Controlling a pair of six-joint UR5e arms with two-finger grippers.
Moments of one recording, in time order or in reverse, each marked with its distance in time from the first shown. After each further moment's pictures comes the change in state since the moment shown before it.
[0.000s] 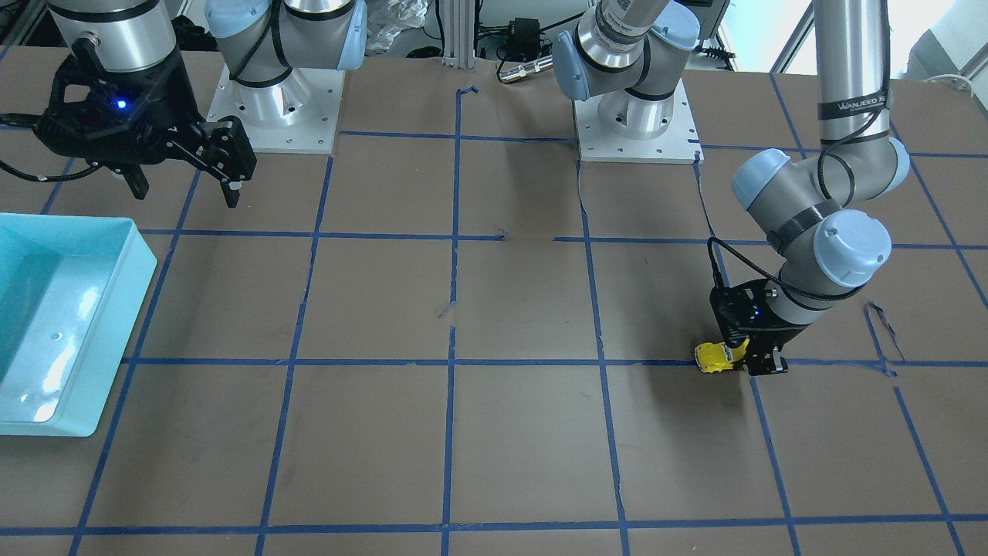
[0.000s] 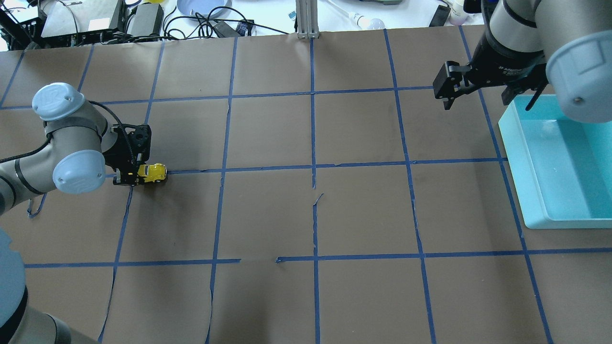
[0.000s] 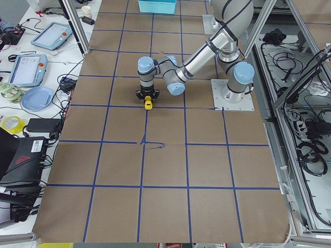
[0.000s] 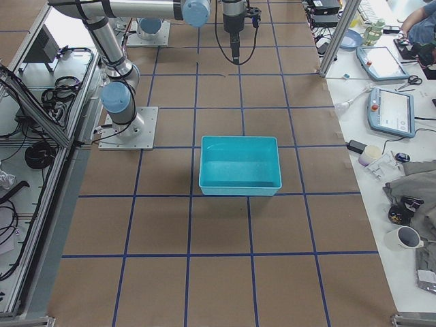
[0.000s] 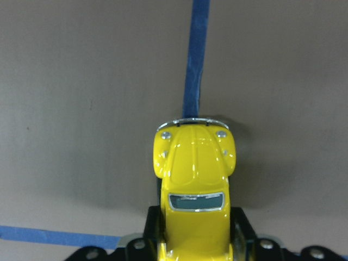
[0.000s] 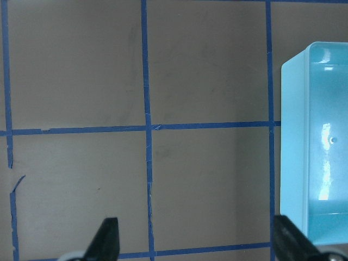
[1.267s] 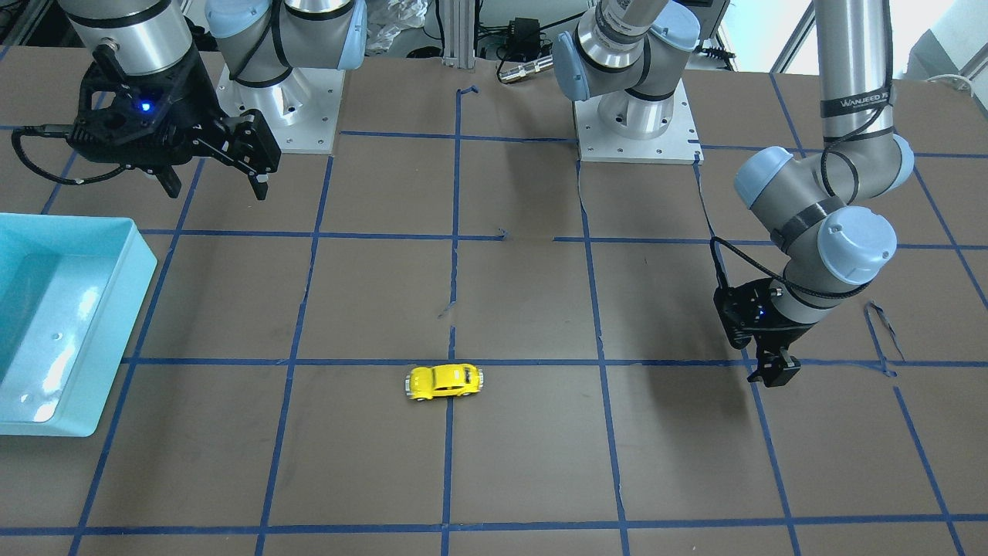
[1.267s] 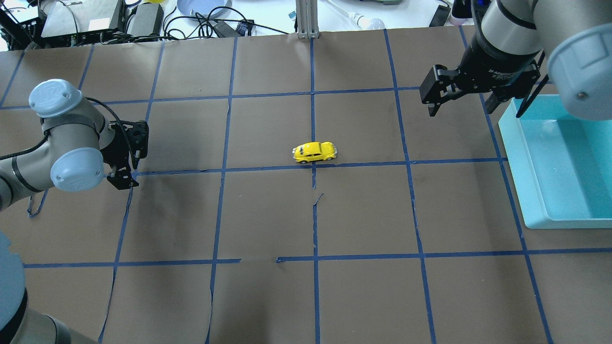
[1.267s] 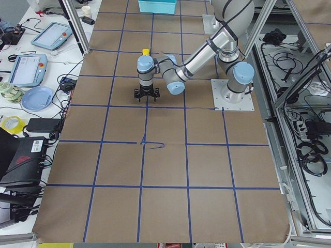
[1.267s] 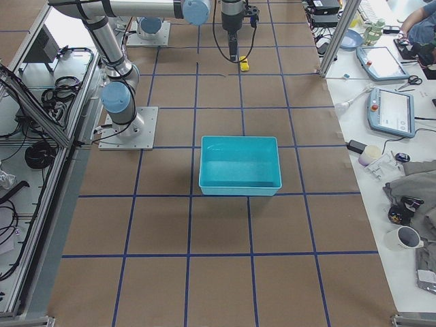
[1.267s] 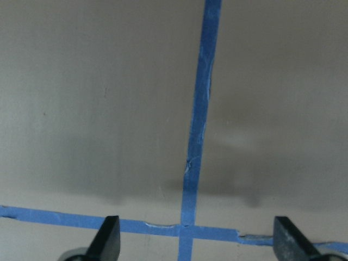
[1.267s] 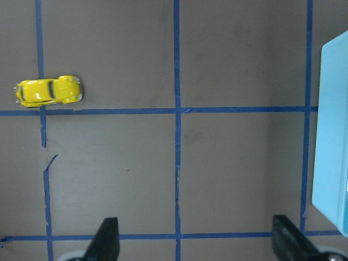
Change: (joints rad) left arm -0.002 0.017 0.007 -0.001 0.004 -0.009; right arm 0.006 0.007 -0.004 0.050 0.075 -0.002
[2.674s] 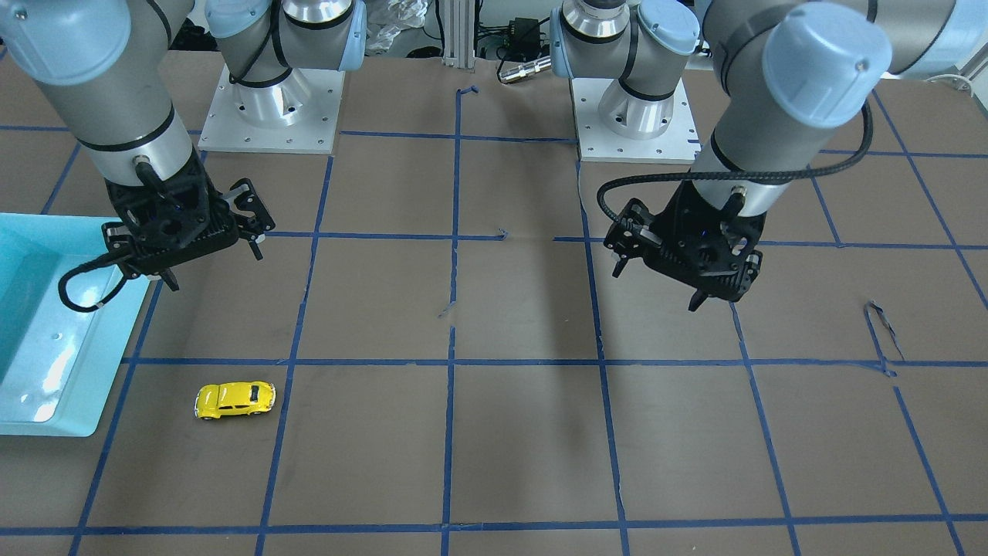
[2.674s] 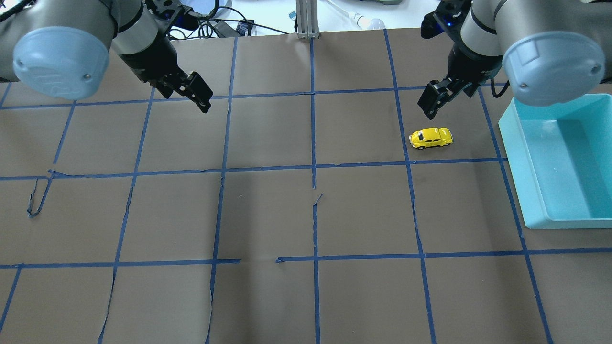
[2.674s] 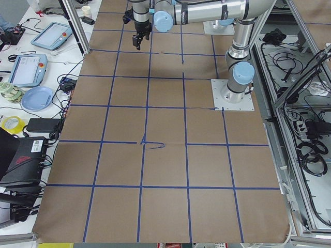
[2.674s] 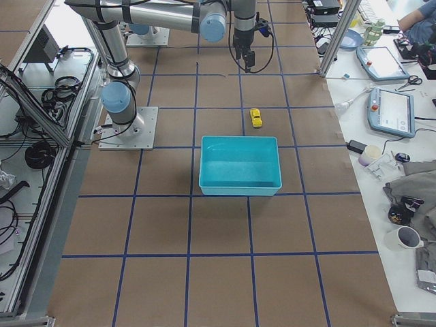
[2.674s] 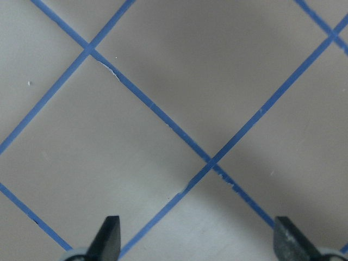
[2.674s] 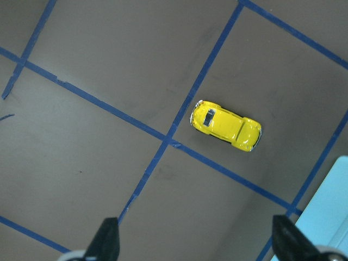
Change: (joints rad) left arm -0.360 0.225 0.439 -0.650 -0.112 -1.495; right arm -0.024 0.169 0.012 -0.178 -0.010 -0.605
